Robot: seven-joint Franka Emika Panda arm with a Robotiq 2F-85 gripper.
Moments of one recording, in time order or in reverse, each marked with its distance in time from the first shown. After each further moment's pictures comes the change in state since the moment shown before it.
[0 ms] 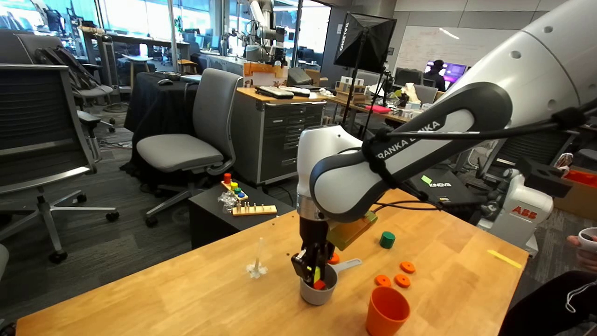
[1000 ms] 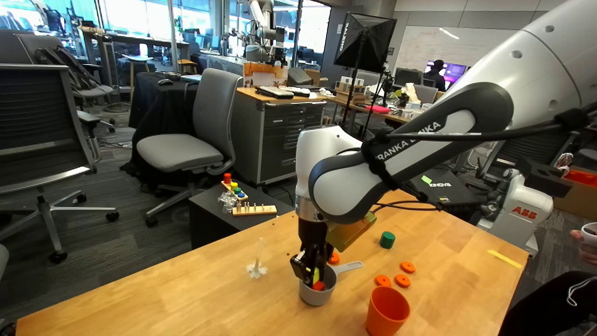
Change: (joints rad) arm 0.007 0.000 0.000 0.000 -0.003 0.001 0.000
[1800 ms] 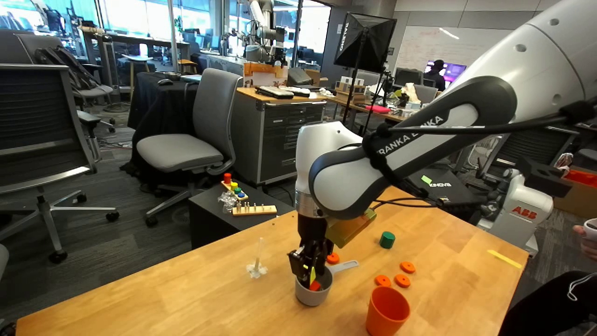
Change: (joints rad) arm 0.000 -0.014 0.000 -0.004 0.000 0.002 0.000
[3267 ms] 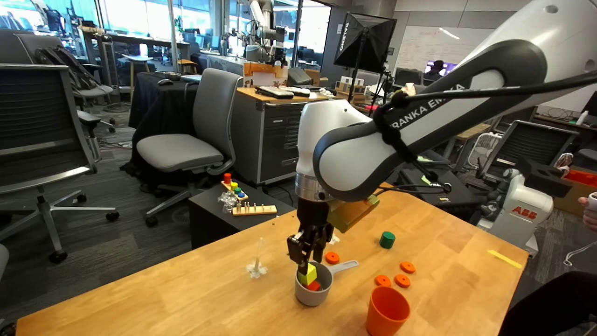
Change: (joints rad) arm 0.009 -0.096 0.000 -0.075 0.000 0.028 0.002
